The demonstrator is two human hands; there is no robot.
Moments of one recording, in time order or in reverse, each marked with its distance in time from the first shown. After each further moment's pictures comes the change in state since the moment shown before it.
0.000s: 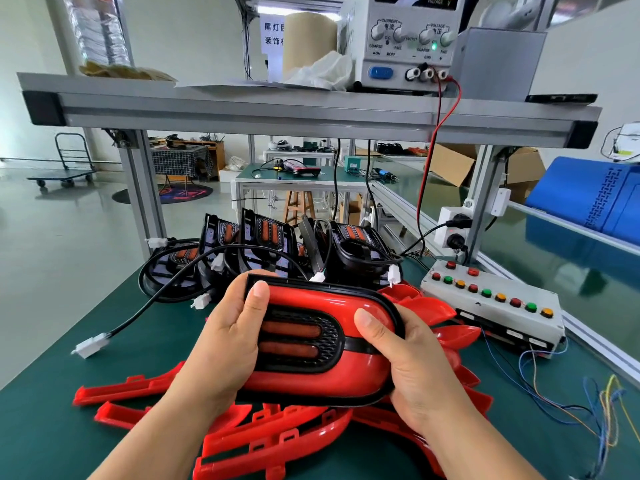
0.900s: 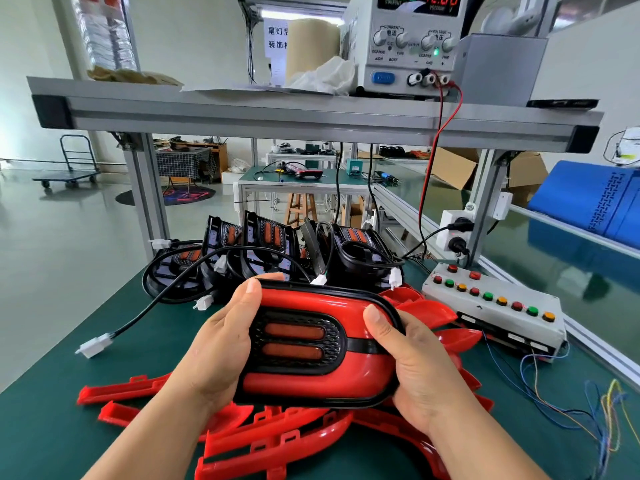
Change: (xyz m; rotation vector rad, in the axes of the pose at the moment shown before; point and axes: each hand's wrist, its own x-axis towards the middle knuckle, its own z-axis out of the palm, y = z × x) left_hand 0.007 -0.005 -0.015 -0.114 -0.055 -0.215; right_hand 0.004 -0.002 -0.007 -0.004 -0.045 0.116
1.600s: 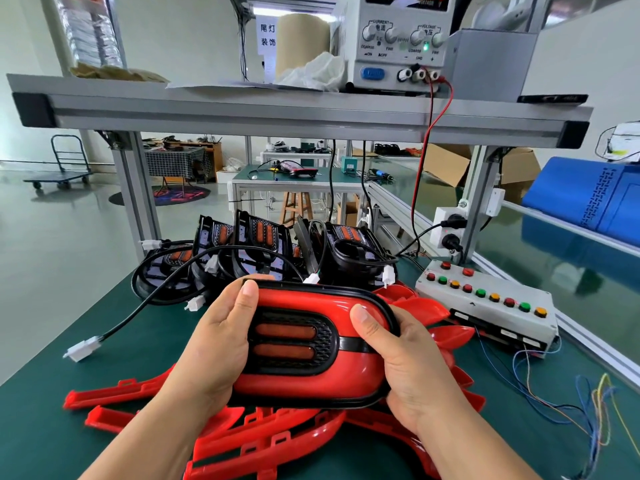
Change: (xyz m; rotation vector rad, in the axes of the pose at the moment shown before) left_hand -0.001 0.001 0.016 0.047 0.101 0.126; right_hand -0.001 0.000 0.001 -0.009 0.044 -0.060
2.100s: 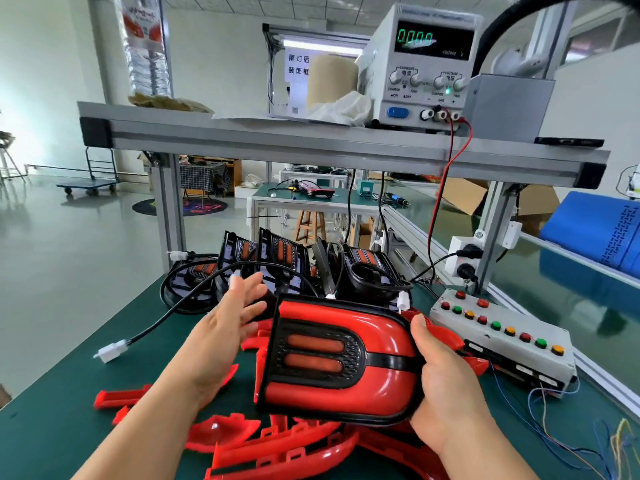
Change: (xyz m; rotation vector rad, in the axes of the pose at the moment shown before) left_hand 0.017 0.006 -0.040 0.189 0.057 0.036; right_hand 0.002 -0.013 -0.004 0.214 0.217 0.196
